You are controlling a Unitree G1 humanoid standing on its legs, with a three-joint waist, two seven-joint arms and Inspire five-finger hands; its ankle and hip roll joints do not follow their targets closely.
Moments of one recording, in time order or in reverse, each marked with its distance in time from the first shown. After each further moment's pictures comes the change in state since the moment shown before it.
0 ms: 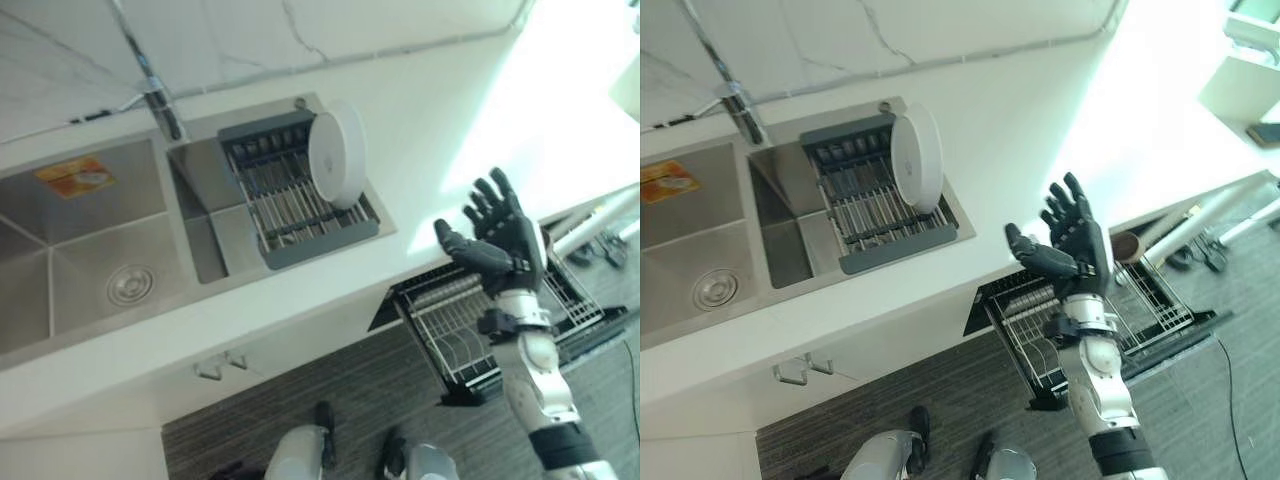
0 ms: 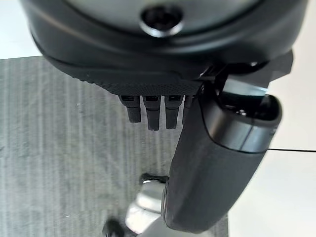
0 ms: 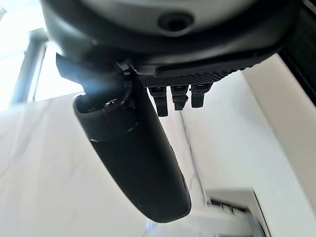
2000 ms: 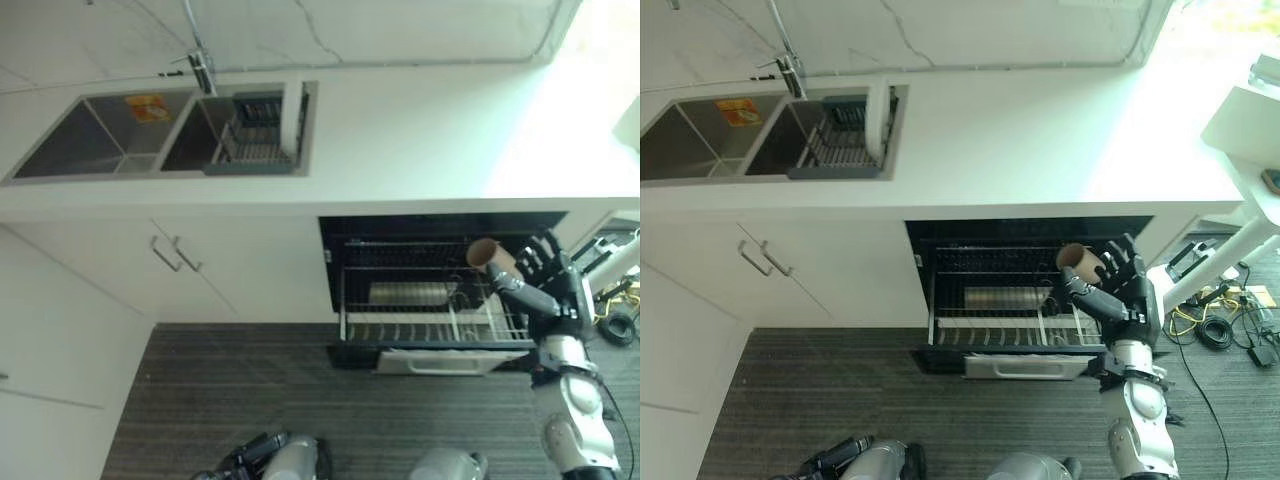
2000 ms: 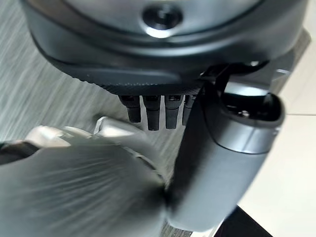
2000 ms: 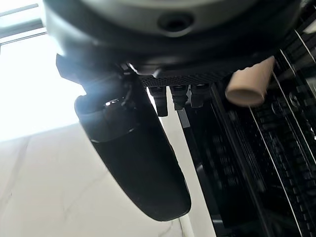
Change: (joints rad) left arm -0.025 -0.022 -0.026 -0.047 -0.091 0.001 -0.130; right arm 0.275 0.045 -0.195 0.058 0.038 0.022 -0.021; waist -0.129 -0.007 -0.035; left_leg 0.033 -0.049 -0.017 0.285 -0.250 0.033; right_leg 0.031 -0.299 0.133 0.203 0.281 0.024
